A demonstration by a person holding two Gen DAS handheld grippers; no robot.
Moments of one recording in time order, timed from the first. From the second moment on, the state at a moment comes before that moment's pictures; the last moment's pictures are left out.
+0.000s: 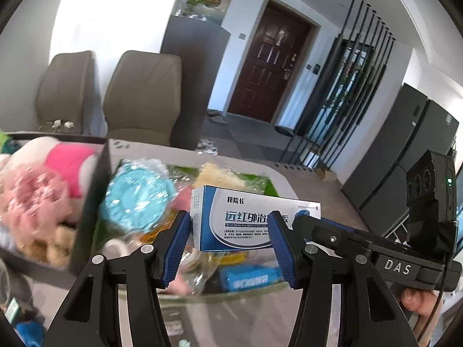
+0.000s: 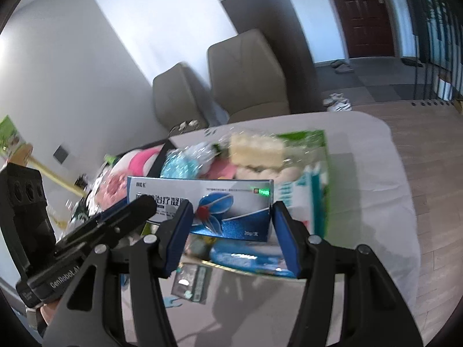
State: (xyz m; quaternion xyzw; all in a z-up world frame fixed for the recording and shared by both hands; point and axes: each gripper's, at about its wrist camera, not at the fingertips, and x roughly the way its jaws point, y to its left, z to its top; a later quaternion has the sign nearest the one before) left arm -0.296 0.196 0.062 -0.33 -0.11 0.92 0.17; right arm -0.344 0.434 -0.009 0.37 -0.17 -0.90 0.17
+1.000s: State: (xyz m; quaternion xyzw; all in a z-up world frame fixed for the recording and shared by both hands) left arm -0.380 0.198 0.032 -0.37 -0.14 0.89 0.23; right arm -0.387 0.443 -0.006 0.34 -0.16 -0.92 0.08
